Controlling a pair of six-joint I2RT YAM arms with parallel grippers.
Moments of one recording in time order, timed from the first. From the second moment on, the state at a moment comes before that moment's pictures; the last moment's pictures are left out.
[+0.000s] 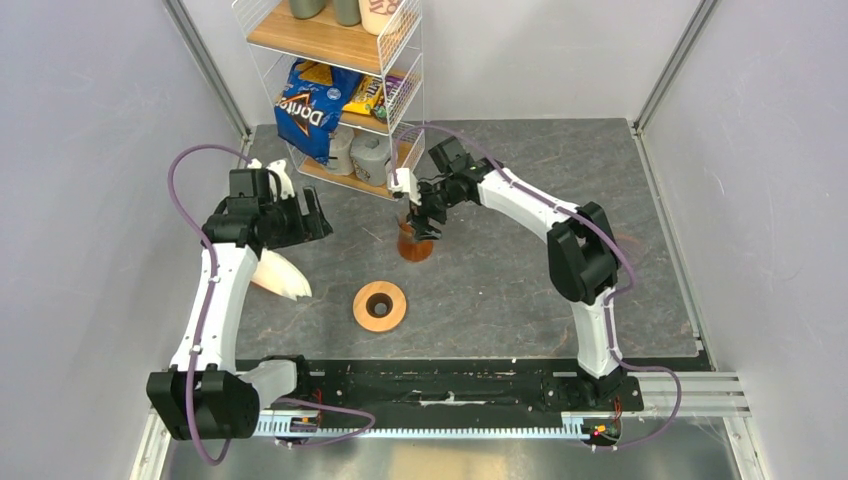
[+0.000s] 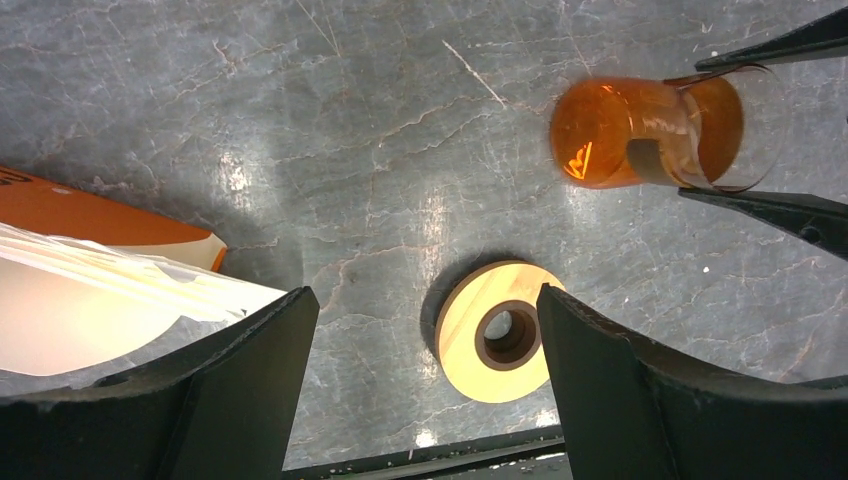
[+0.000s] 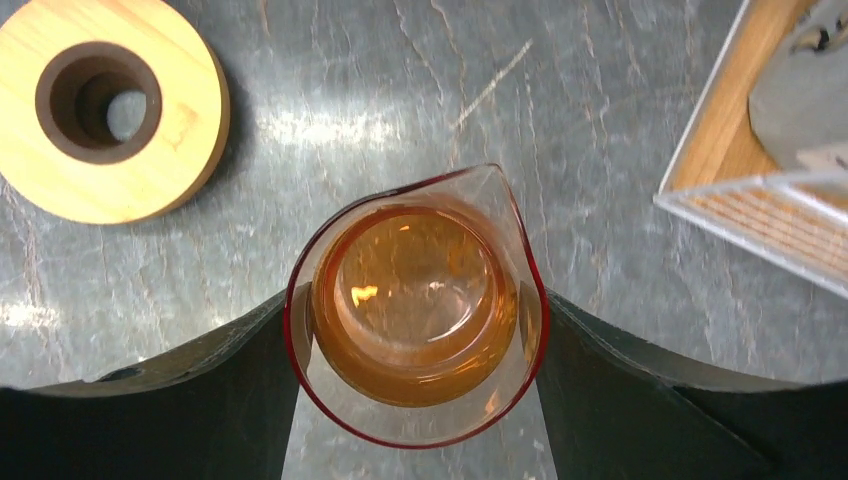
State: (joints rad) left arm 0.03 1.14 1.12 -0.85 0.22 -0.19; right arm 0.61 2.07 1.73 -0.63 -0.68 -0.82
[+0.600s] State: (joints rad) left arm 0.03 1.13 1.06 -0.79 0.29 -0.22; right arm 0.69 2.15 1.83 -0.62 -0.67 -0.89
